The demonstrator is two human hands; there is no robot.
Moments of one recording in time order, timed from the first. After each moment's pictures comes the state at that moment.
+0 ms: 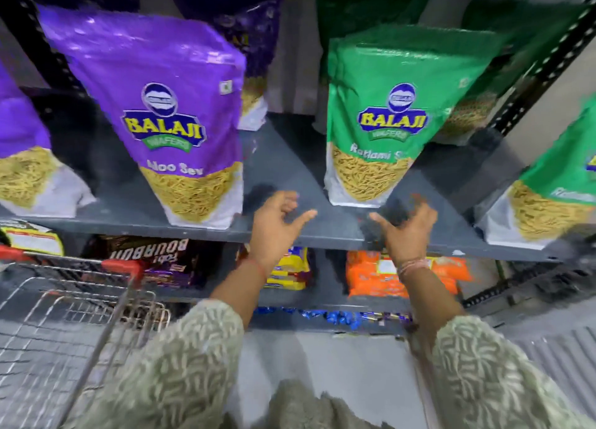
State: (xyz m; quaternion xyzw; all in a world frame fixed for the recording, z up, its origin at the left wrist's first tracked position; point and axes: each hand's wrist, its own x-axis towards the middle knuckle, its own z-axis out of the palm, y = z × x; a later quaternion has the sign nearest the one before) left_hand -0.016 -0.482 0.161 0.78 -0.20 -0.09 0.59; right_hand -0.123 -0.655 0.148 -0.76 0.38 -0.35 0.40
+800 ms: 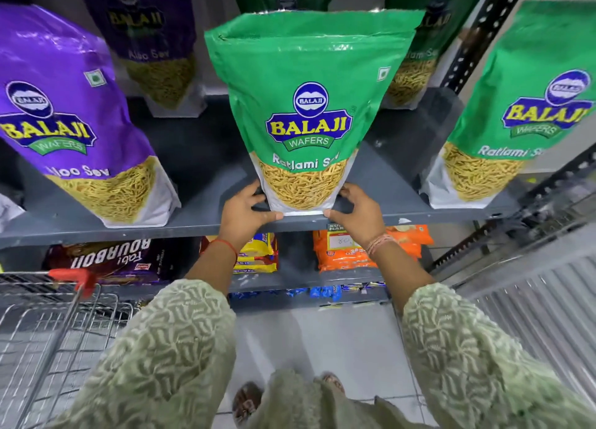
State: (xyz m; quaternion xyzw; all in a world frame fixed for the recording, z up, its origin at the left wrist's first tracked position) left_hand -0.017 -0.527 0.139 0.81 -0.21 -0.22 0.51; right_hand -0.153 -0.687 0.147 -0.80 0.29 -0.17 0.50
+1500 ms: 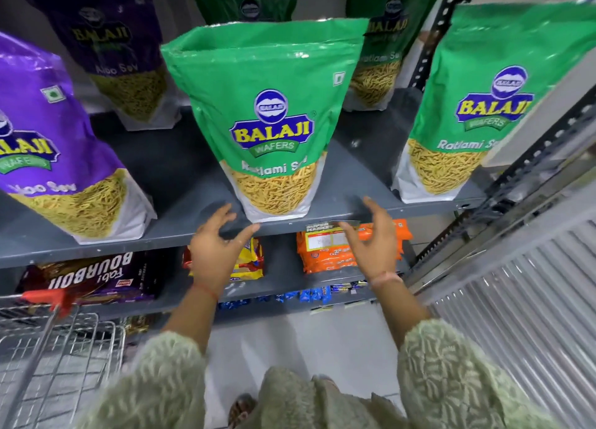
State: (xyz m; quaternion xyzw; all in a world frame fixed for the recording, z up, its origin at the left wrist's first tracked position) left_hand -0.066 -0.506 0.135 0.84 -0.18 -0.06 0.51; right_hand -0.224 -0.693 0.129 -0.79 0.37 -0.30 0.40
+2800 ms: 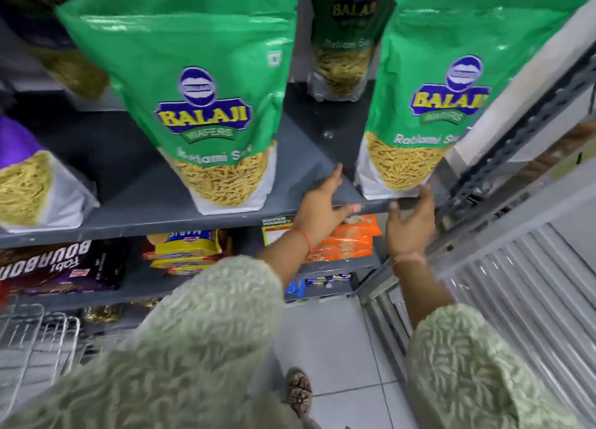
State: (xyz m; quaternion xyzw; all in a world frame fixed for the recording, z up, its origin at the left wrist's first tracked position) left_hand -0.157 -0.696 0.143 0.76 -0.39 -0.24 0.46; right_hand -0.278 -0.795 0.125 -0.72 0.48 -0.37 0.33
